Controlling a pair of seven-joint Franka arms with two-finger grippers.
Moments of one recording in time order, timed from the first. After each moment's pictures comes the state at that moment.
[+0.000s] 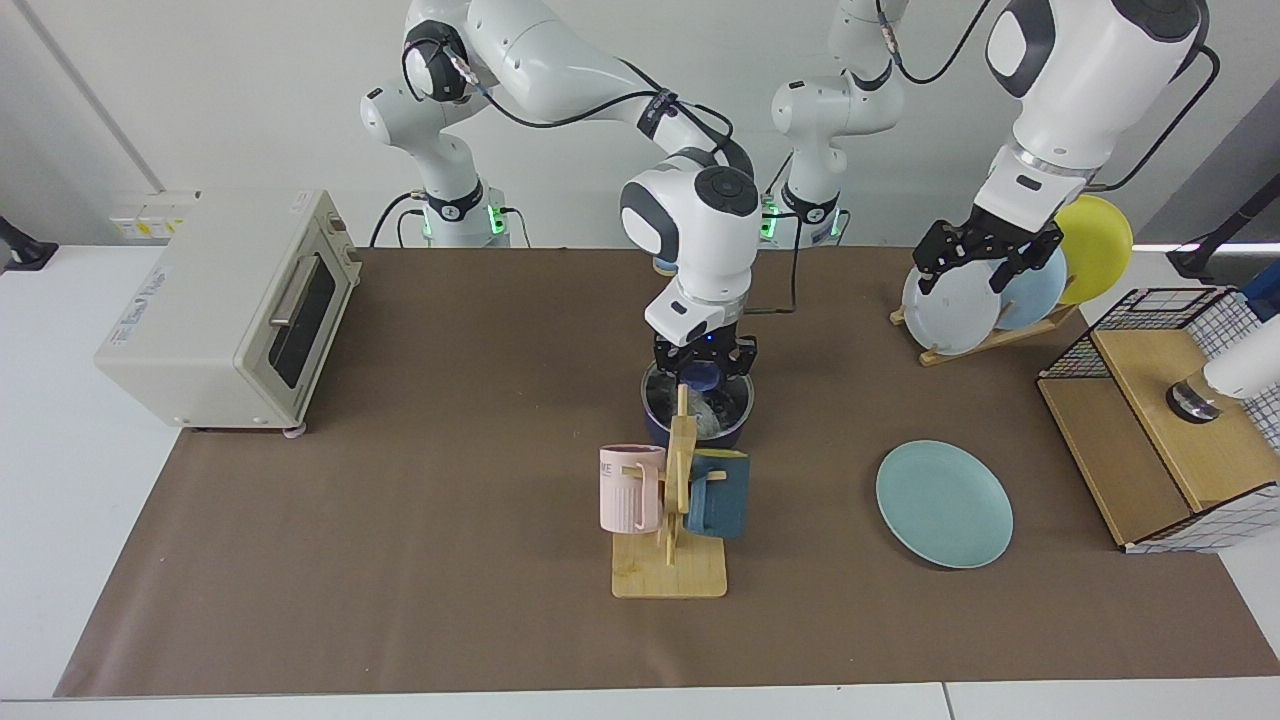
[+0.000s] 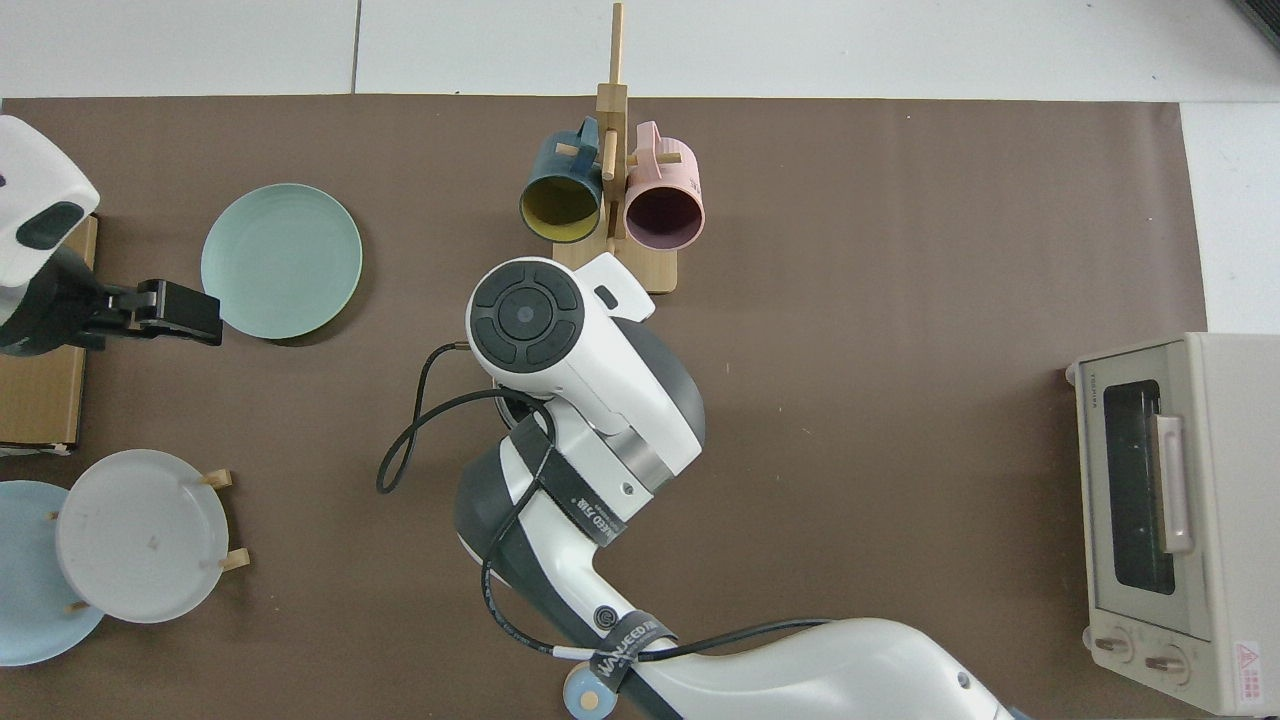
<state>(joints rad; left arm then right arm) 0.05 0.04 -0.11 -1.55 -0.01 1.59 -0.04 0.66 0.61 0.01 -1.26 -0.04 1.93 0.80</state>
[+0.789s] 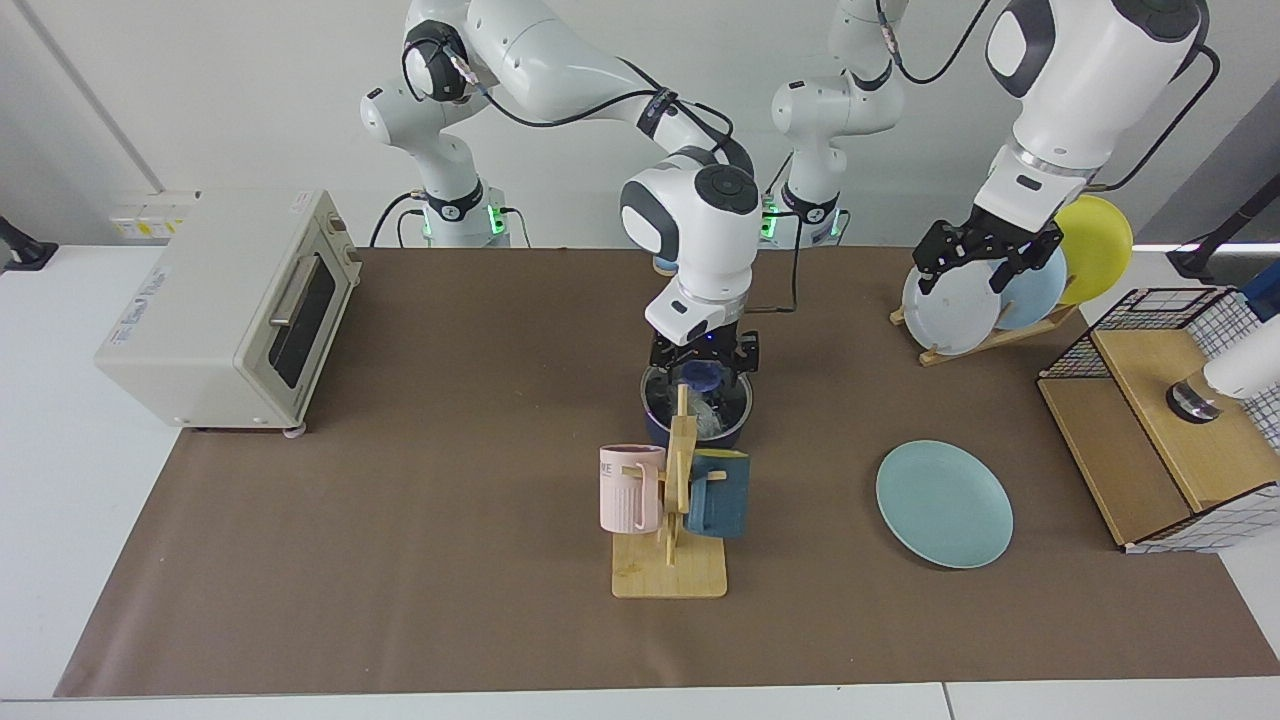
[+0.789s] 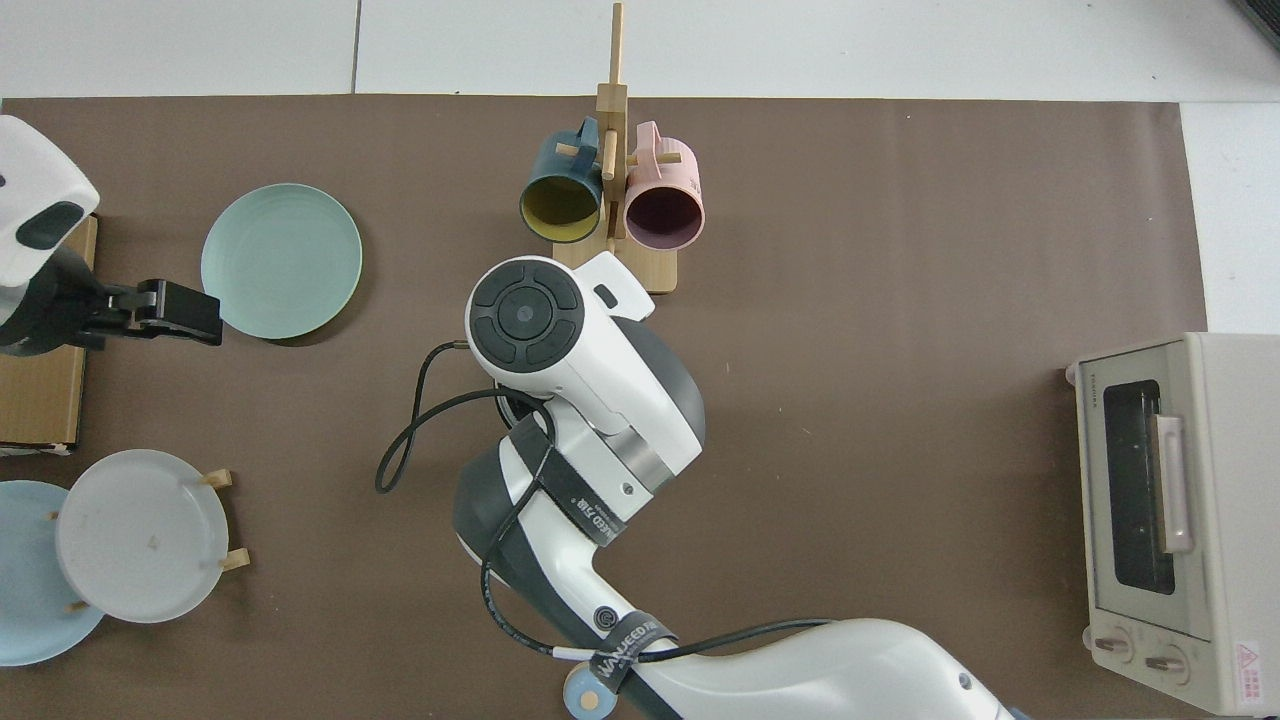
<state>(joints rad) 0.05 0.04 -0.11 -1.55 -0.01 1.59 -0.04 0.66 0.61 0.01 -1.25 -0.04 1.93 0.80</state>
